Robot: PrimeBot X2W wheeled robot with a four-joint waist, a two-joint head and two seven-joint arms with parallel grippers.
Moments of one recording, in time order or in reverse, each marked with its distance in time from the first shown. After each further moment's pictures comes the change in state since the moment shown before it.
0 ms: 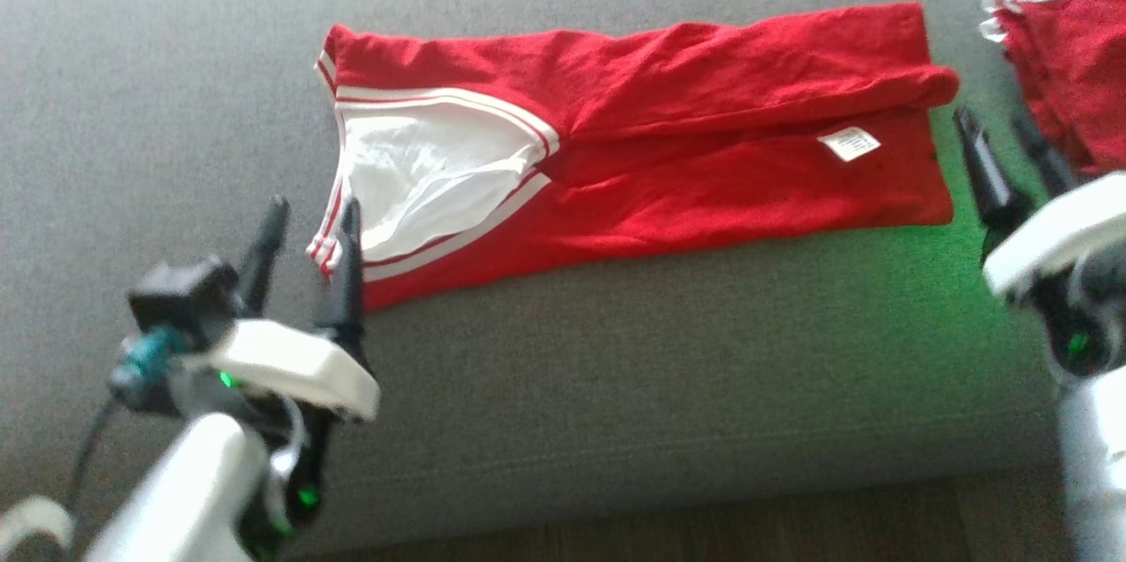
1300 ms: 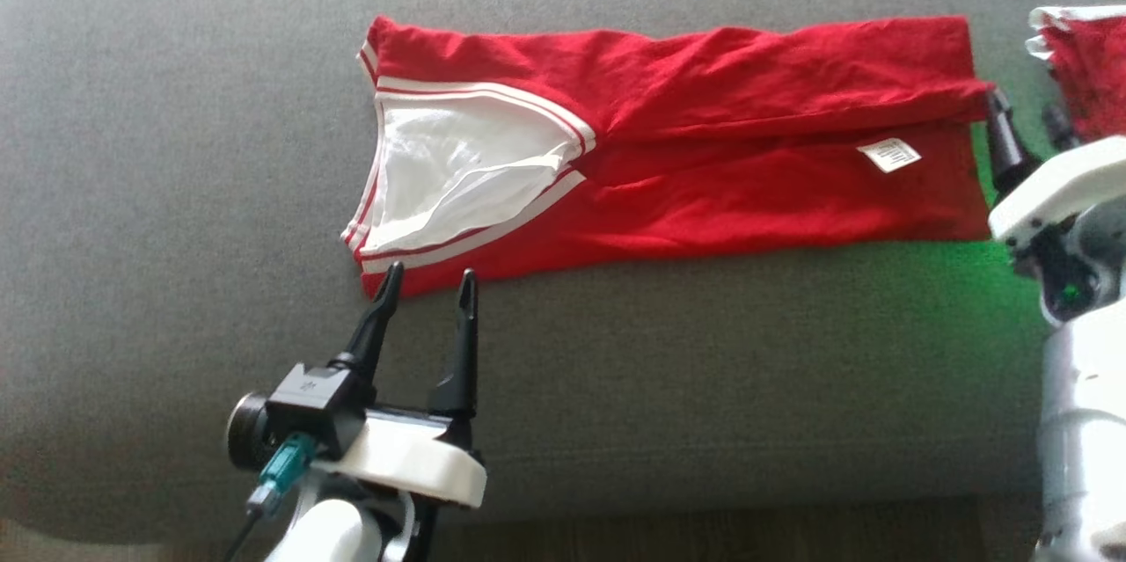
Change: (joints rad) left arm 0.183 -0.202 -0.018 -0.068 0.280 -0.024 -0.075; right arm -0.135 0.151 -0.258 0.193 -0.294 0.000 -0.002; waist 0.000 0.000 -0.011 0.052
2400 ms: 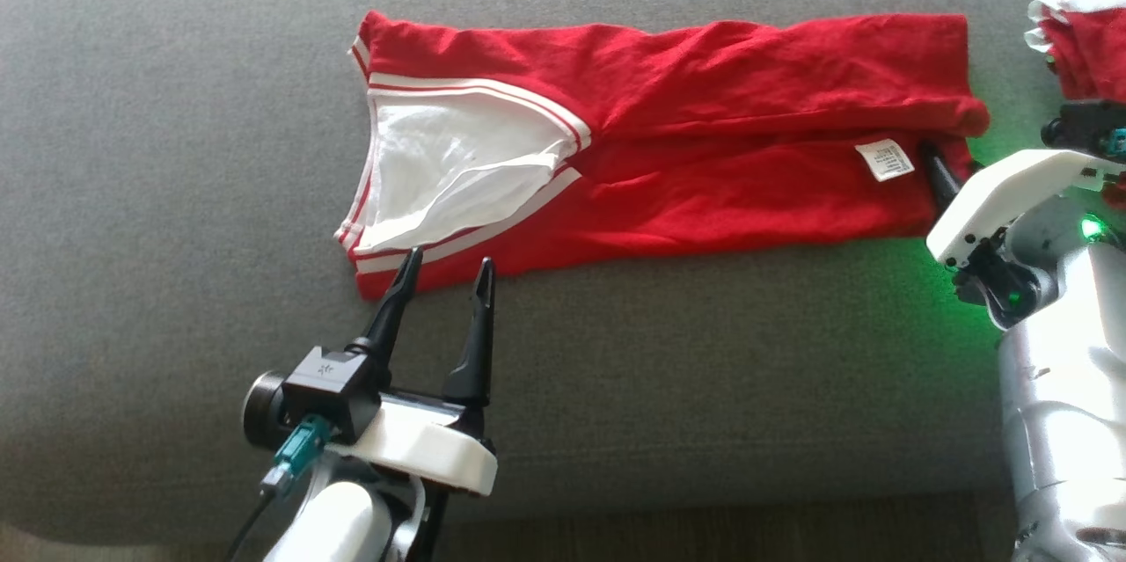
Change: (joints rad) left arm -0.042 -0.040 0.010 0.055 0.033 -0.074 0.000; right arm -0.086 0.003 0.050 0.215 -0.054 0.000 0.071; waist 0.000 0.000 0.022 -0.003
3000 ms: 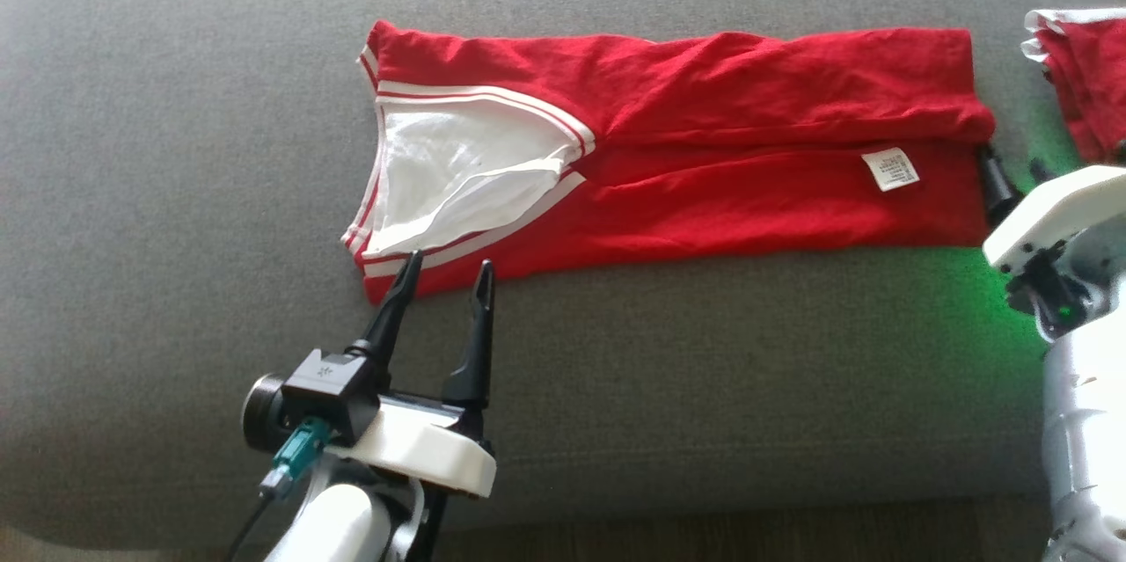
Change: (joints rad) left arm 0.006 -0.010 0.006 0.004 0.009 -0.012 0.000; right arm 0.005 -0.045 -0.099 0.042 -0.031 0.000 -0.076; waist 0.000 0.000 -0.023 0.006
